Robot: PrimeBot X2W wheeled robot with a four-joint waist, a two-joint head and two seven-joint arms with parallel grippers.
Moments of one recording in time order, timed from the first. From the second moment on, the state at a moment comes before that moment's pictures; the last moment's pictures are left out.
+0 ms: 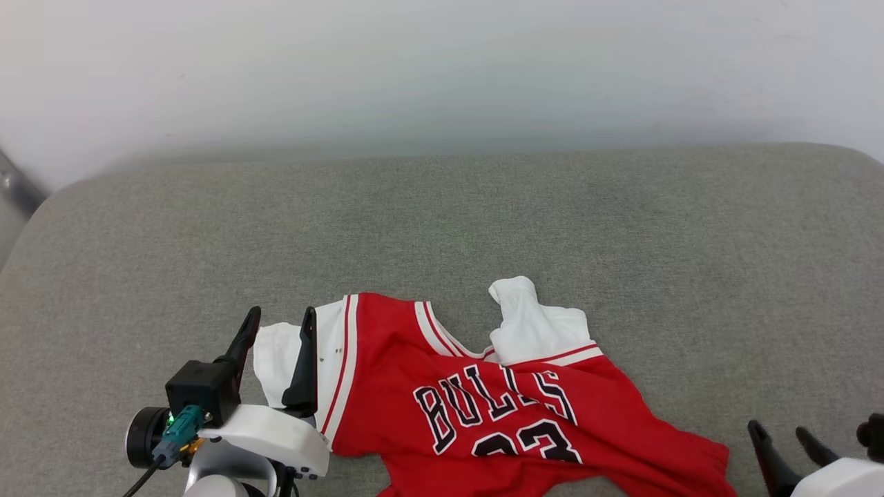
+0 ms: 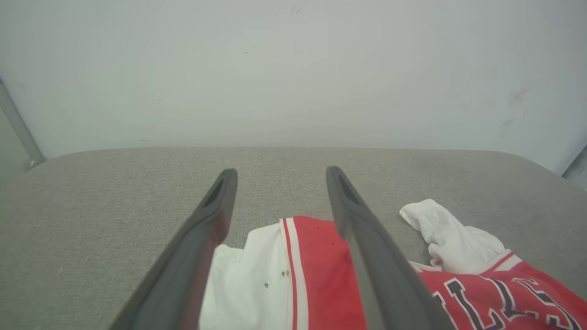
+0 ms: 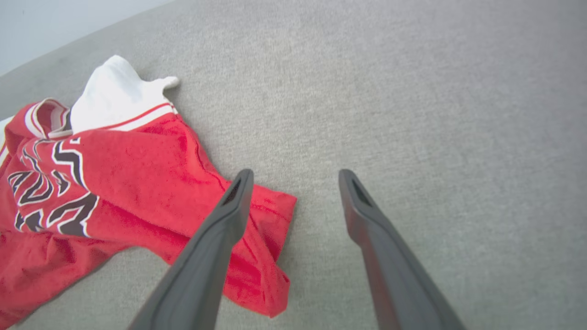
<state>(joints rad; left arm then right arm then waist) -0.12 0.38 -0.43 0.05 -0.55 0.26 -0.21 0.21 -0.10 -0.19 -0.08 0.34 0.13 0.45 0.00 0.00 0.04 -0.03</state>
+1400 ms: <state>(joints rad) -0.31 0.22 -0.42 0.09 -0.44 0.18 -0.26 -0.54 -0.45 0.33 0.29 0.62 0.13 0.92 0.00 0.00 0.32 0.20</state>
